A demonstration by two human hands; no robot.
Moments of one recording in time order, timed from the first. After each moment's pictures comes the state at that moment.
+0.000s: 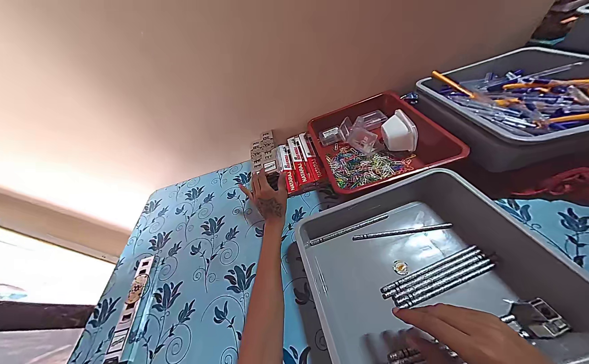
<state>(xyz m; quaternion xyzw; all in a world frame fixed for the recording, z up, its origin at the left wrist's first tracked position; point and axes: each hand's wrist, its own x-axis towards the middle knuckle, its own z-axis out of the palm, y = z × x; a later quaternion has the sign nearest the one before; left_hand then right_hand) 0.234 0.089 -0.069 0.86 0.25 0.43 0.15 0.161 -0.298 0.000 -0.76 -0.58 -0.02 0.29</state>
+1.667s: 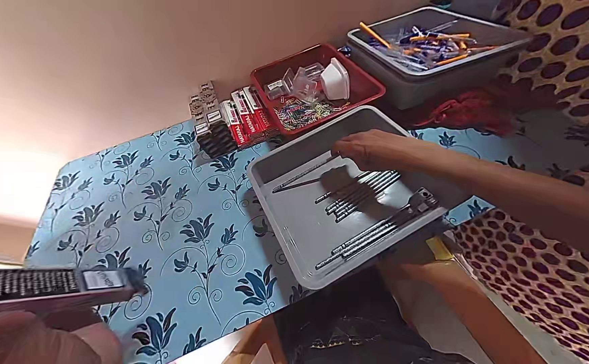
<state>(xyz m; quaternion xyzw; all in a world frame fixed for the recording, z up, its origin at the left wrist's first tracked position) -0.093 0.064 0.003 0.62 0.19 0.56 0.52 0.250 -0.271 0.058 -0.82 -0.58 0.04 -0.03</state>
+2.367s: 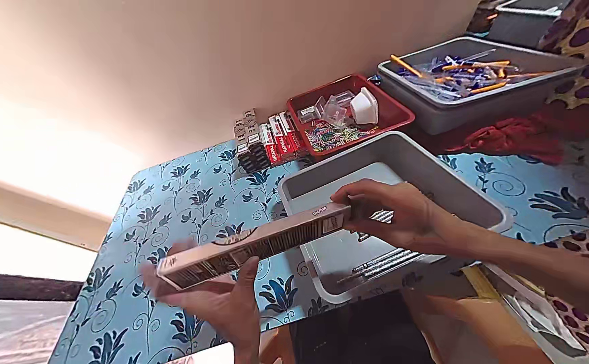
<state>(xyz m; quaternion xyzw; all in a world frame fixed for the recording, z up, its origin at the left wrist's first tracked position) -0.023 -0.058 -0.014 0.65 0.12 0.63 0.41 0.167 -0.262 0.051 -0.63 -0.62 0.03 0.46</state>
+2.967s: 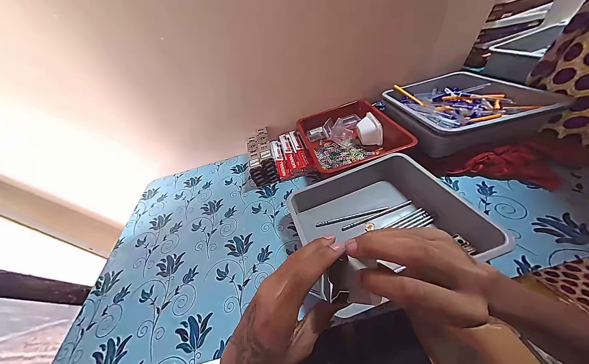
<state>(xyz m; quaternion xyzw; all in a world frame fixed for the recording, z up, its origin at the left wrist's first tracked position) -0.019 -0.075 0.050 0.84 -0.21 0.34 0.37 0.126 -0.257 0.072 -0.50 -0.72 -0.34 0.34</state>
